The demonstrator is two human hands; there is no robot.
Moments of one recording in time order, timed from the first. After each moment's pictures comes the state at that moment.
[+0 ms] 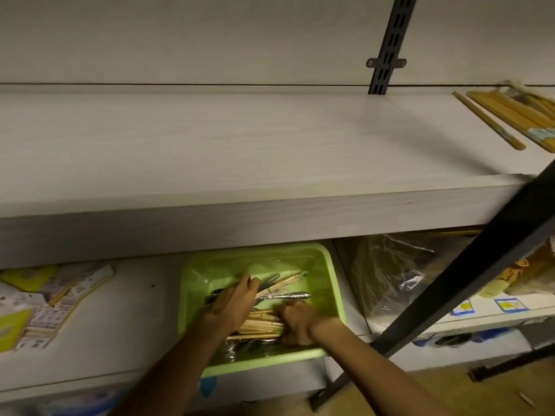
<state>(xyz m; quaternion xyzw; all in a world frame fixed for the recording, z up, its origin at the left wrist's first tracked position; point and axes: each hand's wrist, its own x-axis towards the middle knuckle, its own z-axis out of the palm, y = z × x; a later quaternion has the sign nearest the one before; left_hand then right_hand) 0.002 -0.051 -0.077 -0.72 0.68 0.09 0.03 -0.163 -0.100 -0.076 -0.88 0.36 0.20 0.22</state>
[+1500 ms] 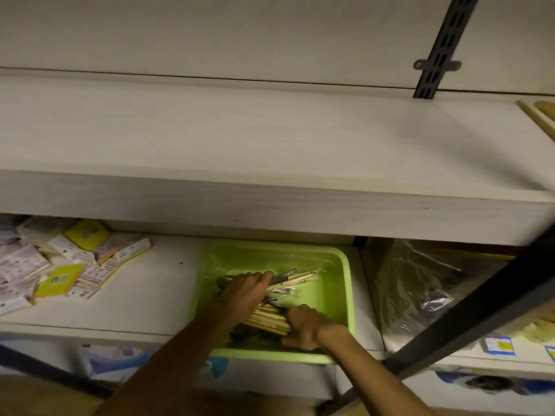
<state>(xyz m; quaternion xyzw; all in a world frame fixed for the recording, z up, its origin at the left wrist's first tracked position) 0.000 -0.035 -0.070 -0.73 0.68 0.06 -0.03 -0.161 -0.088 -0.059 -0.88 0.33 0.22 0.25</state>
